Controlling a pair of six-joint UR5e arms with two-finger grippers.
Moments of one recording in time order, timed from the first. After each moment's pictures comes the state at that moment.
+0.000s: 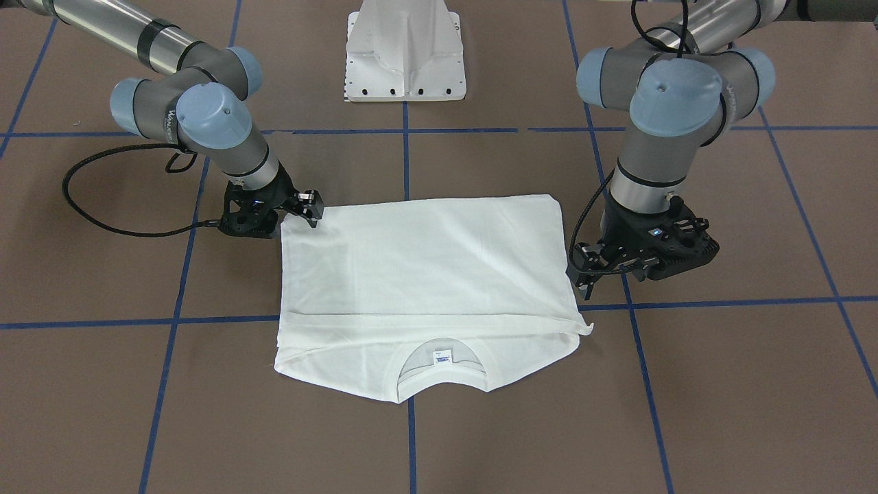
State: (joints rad) left arm -0.86 -2.13 -1.68 -1.66 -1.83 -1.25; right arm 0.59 -1.16 1.67 -1.32 2.04 1.32
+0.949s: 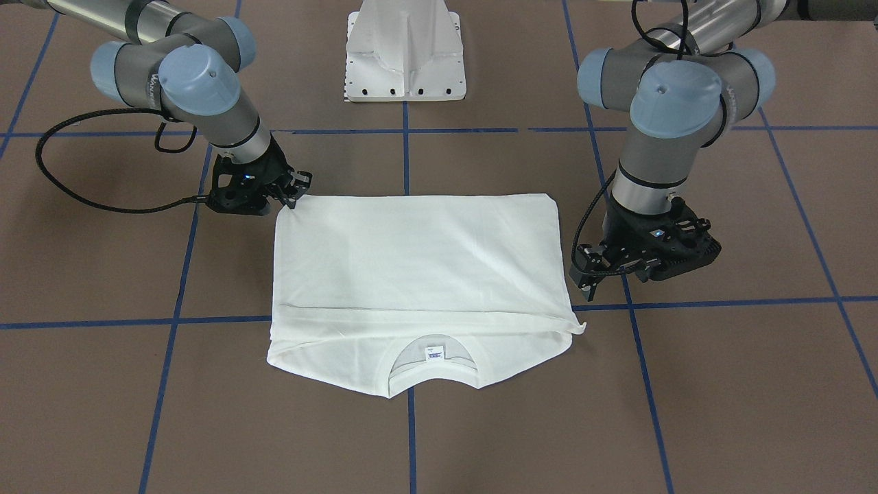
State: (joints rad) left arm -0.86 -2.13 -1.68 -1.66 -1.81 -1.25; right arm 0.62 -1.22 1.85 -1.45 2.06 1.30
